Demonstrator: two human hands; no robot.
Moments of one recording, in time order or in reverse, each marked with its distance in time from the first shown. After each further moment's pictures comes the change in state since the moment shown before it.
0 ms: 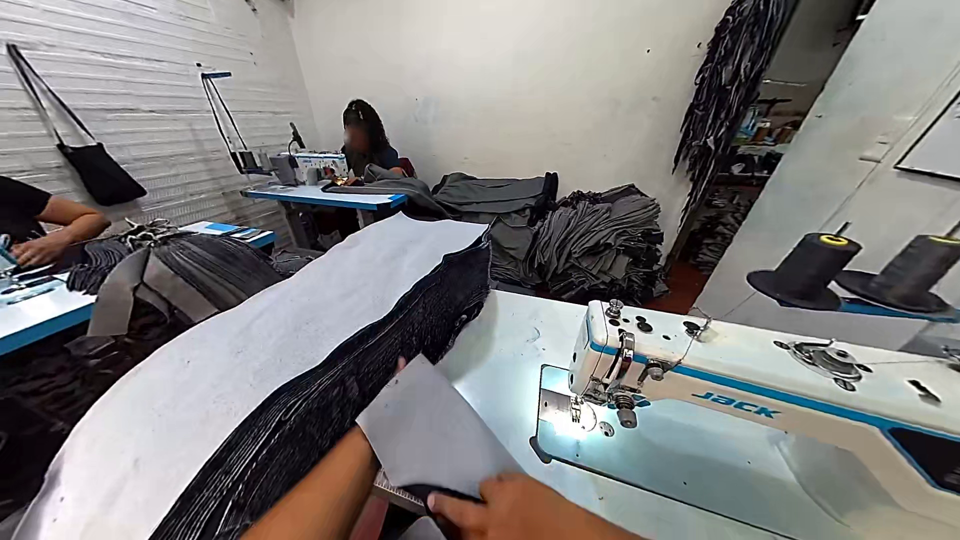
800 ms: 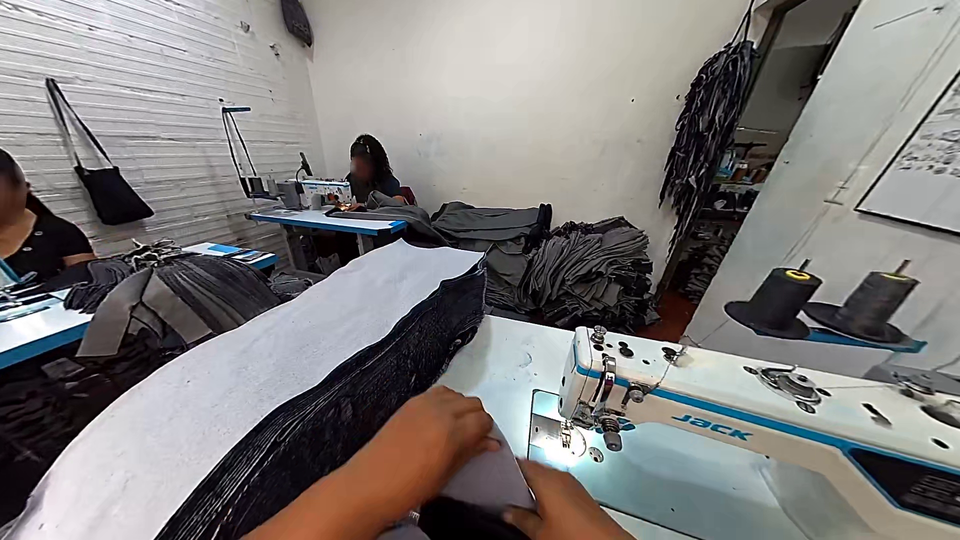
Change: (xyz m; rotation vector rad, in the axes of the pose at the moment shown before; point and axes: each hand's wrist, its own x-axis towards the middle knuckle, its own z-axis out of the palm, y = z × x) left_hand -0.049 0.073 0.067 1.299 -0.270 1.431; right_hand -0.031 0.017 -0.035 0.594 -0.025 0.740
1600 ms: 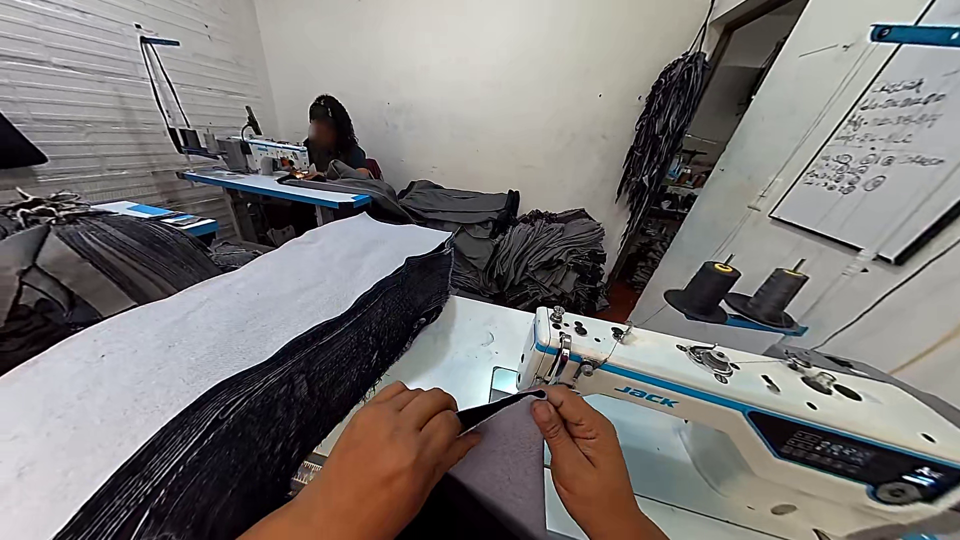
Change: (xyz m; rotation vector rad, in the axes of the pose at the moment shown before) left_hand -0.001 0.040 -0.001 0.237 0.271 -0.087; right_hand -0.014 -0.024 -0.031 0.387 0.807 -0.515
